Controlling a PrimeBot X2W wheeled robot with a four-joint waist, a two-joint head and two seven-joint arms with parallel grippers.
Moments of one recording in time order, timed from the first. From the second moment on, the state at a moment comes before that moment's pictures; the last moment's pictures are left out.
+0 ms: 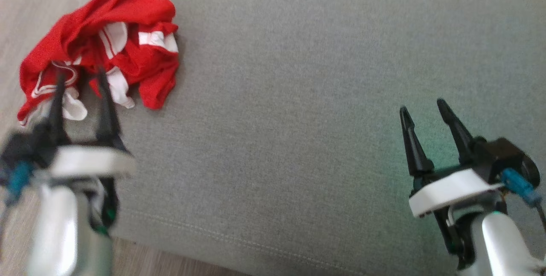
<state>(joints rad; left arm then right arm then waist) -0.21 0.07 0.04 0.12 -0.15 -0.01 -0.26 -0.05 -0.06 0.08 -0.05 0.08 0.12 0.06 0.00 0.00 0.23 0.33</state>
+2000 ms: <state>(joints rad) -0.12 0.16 0.06 0.03 -0.17 -0.06 -0.16 0.02 -0.05 0.06 -0.01 0.12 0.12 0.01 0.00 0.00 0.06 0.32</state>
